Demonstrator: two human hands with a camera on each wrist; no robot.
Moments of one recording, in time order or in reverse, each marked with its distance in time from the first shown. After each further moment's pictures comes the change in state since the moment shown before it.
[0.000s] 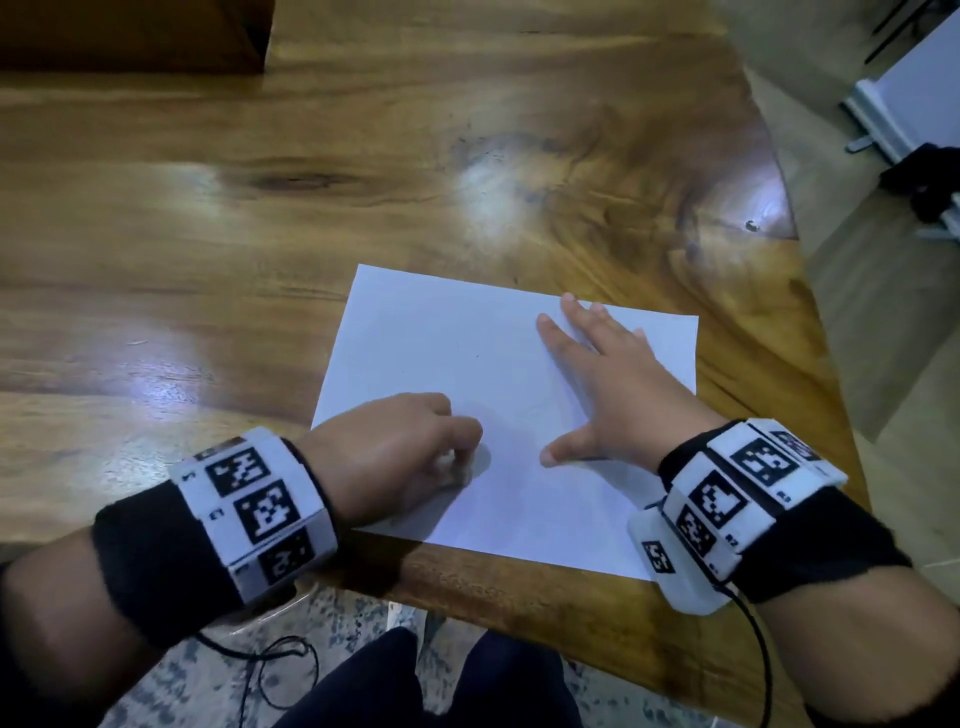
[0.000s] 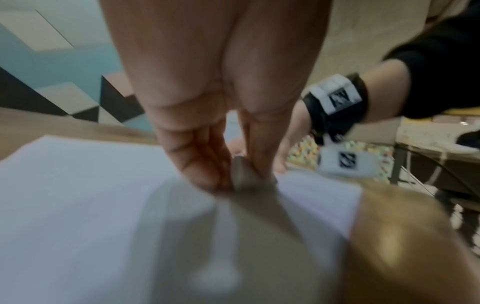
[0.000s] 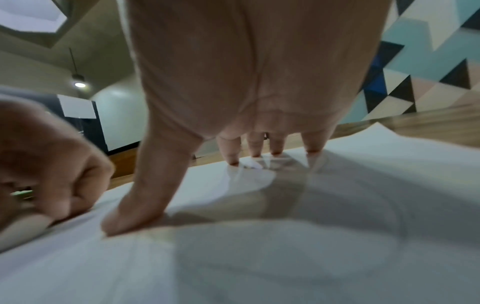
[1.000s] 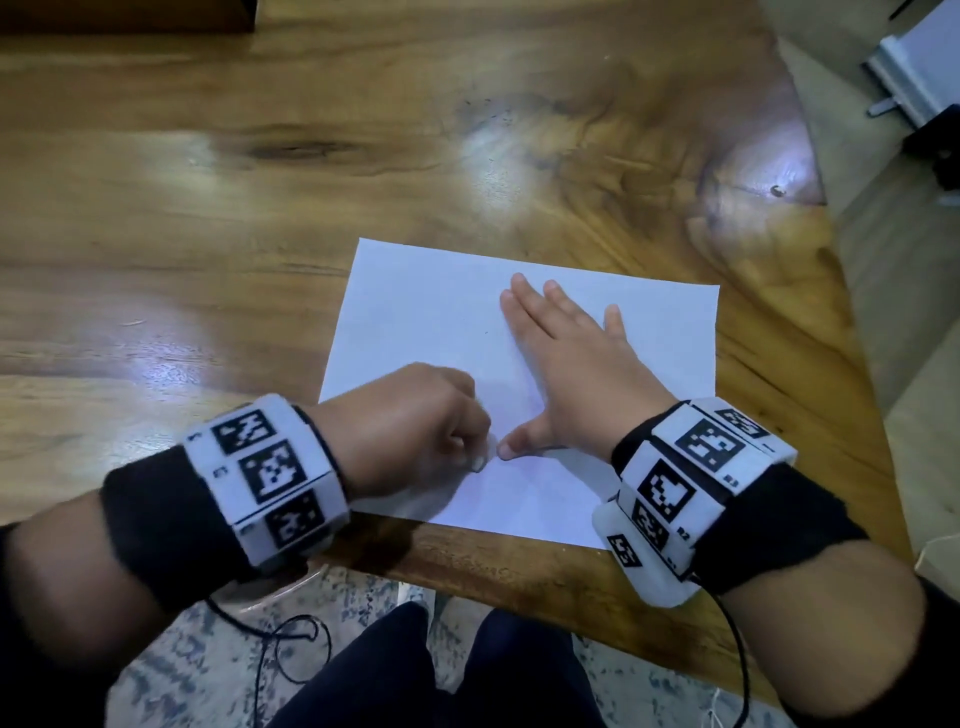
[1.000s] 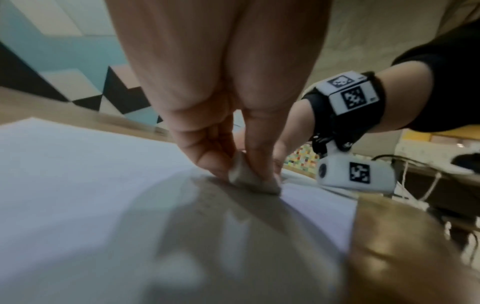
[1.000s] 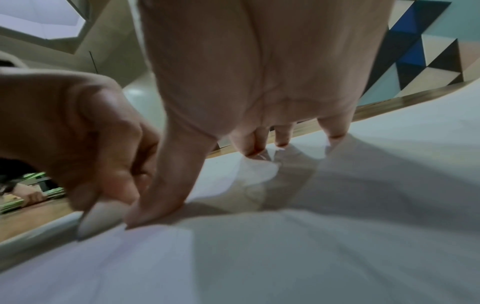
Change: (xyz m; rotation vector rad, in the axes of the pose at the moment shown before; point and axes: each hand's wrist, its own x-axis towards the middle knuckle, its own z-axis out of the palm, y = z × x) left_hand 0.006 -0.009 0.001 -0.038 0.016 0.107; right_hand 0.013 -0.035 0.013 -0.088 -0.010 -0.027
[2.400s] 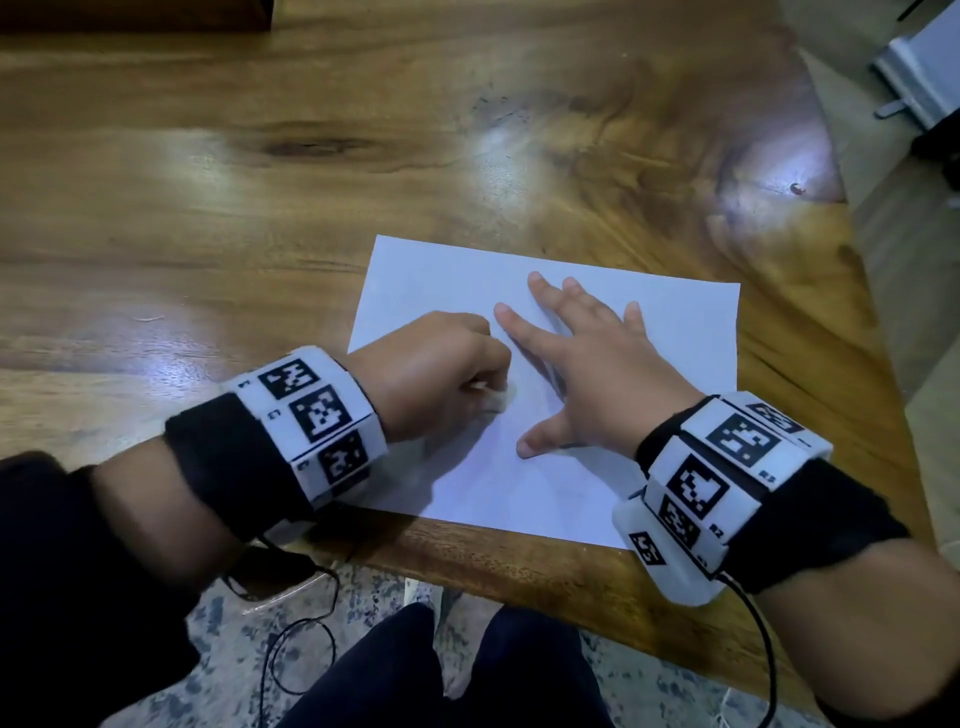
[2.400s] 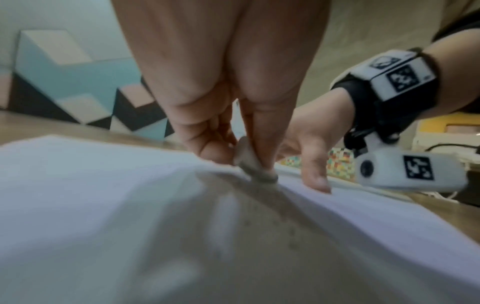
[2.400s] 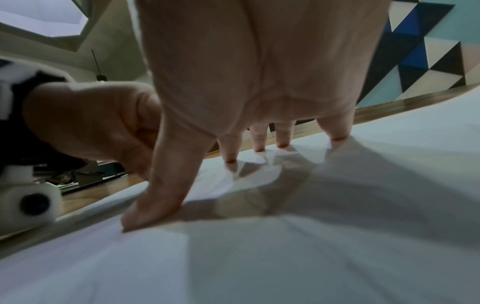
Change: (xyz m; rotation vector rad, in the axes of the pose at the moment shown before) left_hand 0.017 -0.014 -0.013 0.082 0.166 -0.003; right_hand 0.001 -0.001 -0.001 -0.015 -0.005 -0.012
